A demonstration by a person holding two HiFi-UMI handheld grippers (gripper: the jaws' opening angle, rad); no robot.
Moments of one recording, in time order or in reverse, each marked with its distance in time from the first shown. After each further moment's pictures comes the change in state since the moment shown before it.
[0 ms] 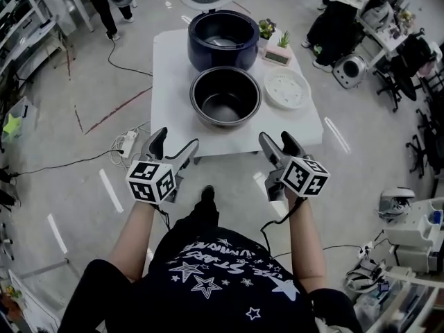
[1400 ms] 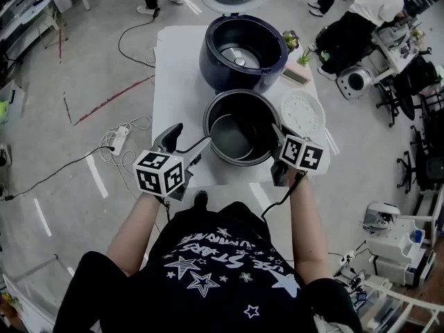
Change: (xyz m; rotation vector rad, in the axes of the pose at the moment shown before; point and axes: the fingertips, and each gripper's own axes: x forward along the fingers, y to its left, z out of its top) left arm 0.106 0.081 0.014 -0.178 0.070 -0.095; right arm 0.174 -0.066 0.014 -0.129 0.320 -0.234
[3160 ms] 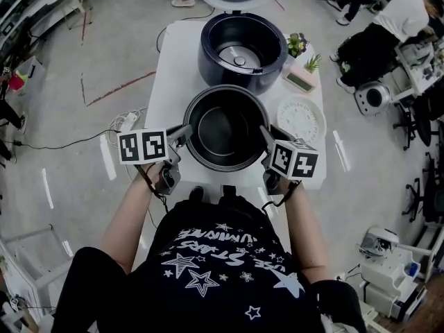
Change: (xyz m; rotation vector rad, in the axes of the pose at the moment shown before) left arm 0.032 -0.012 -0.019 -0.440 0.187 0.132; right arm -0.009 0.013 0.019 -0.120 0.080 0.226
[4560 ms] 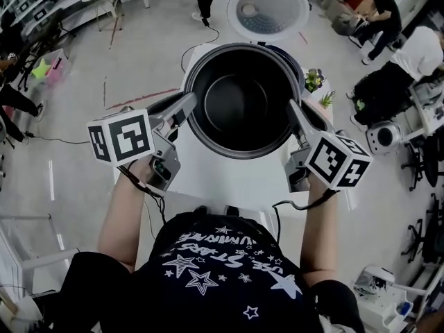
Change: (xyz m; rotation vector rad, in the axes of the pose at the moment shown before) left arm -0.108 -0.110 0.146 0.163 -0.407 -0.102; right arm -0.073 0.079 0.187 -0.115 -0.349 0.213
